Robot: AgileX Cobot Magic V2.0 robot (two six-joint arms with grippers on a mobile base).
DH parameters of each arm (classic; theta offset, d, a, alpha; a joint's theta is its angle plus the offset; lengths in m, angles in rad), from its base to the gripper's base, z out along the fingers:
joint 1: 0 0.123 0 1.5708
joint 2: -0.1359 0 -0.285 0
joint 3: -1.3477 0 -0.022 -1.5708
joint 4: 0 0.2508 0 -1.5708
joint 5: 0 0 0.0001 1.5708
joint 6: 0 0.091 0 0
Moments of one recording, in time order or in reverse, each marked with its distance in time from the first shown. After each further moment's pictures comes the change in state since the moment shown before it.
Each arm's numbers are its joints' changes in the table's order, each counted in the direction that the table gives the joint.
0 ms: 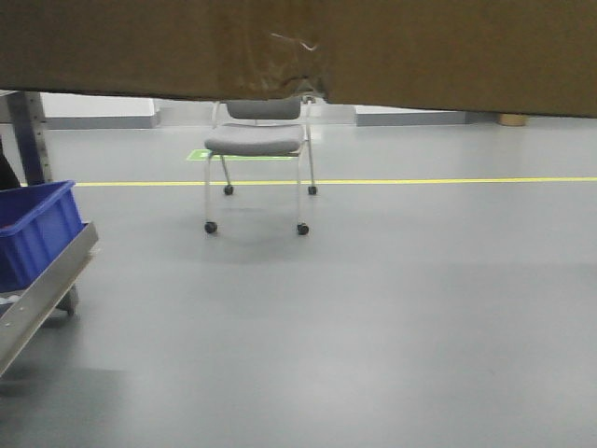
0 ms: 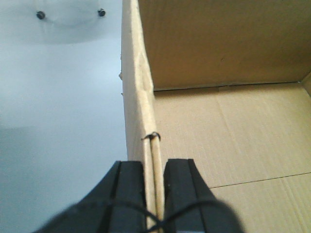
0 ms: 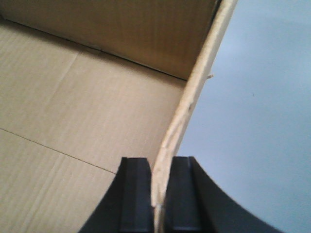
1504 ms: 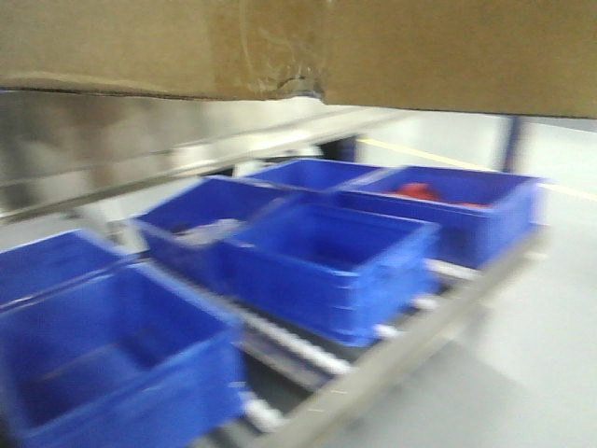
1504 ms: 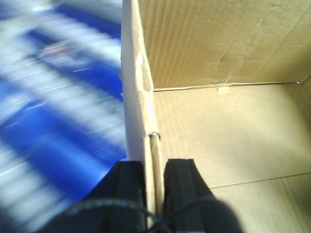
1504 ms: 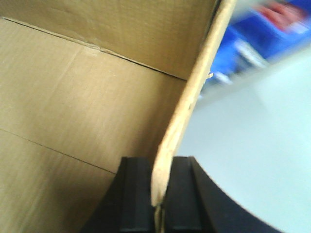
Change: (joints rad) left arm 0.000 0.000 0.000 0.000 0.001 -0.002; right arm 0.000 -0.004 0.000 0.000 0.000 0.000
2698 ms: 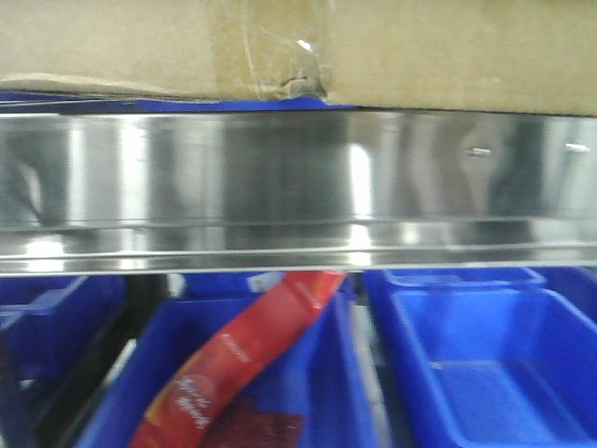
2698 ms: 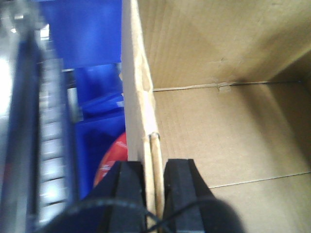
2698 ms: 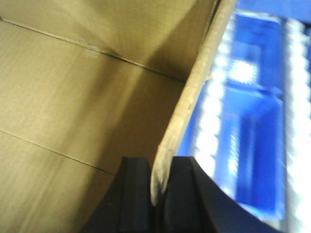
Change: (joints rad) left arm 0.000 -0.002 0.000 0.000 0.007 0.000; right arm 0.000 0.000 0.000 0.000 0.000 0.000
